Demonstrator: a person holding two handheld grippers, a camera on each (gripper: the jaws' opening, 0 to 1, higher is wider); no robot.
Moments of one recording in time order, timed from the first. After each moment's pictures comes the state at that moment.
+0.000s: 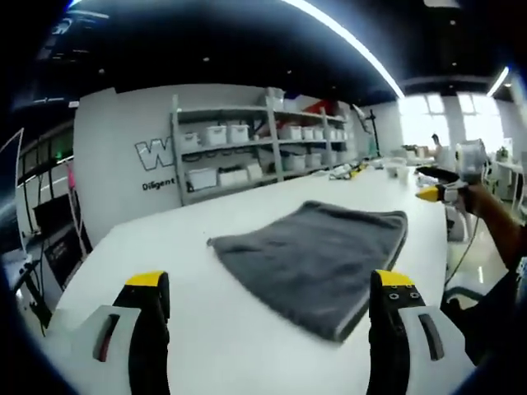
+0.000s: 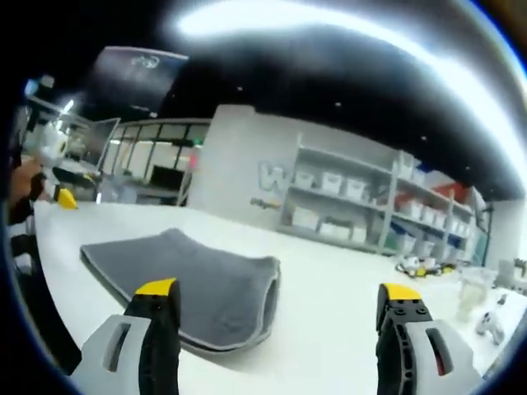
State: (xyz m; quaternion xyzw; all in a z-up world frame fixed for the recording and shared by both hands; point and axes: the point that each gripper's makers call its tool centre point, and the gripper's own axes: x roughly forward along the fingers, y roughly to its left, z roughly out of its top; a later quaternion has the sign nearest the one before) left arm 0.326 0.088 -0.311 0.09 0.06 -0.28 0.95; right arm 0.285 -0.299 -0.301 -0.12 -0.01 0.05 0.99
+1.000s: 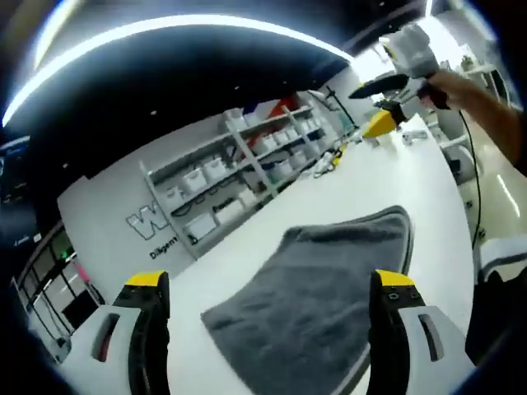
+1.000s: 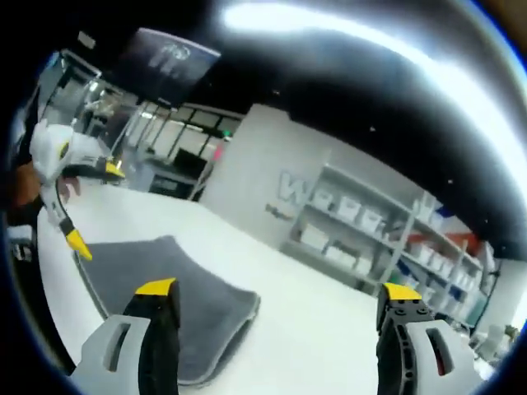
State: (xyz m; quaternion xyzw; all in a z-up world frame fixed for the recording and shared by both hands) left arm 0.322 -0.063 -0.271 0.30 -0.04 -0.29 0.91; right arm 0.320 -0.298 -0.192 -0.24 -0.03 0.11 0.96
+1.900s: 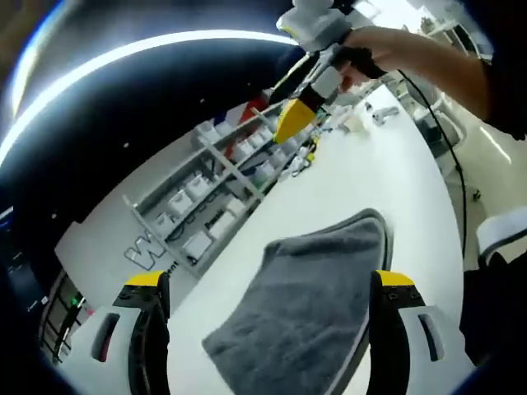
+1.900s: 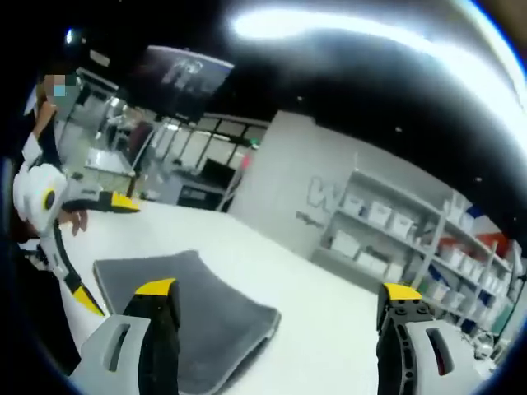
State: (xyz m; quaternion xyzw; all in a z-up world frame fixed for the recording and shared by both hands) left arm 0.299 -0.123 -0.272 0.38 -0.06 -0.31 0.87; right arm 0.352 -0.280 -0.172 -0.22 -0.01 0.21 0.95
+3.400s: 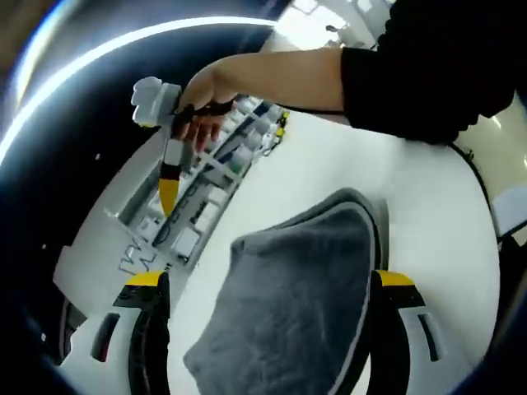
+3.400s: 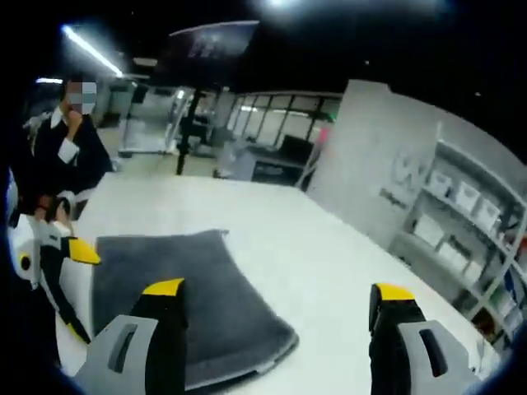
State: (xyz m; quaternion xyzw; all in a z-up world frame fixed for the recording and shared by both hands) left arm 0.334 -0.195 -0.338 0.47 -0.02 -0.31 0.83; right arm 0.523 -0.243 -0.221 -0.23 0.10 0.42 0.87
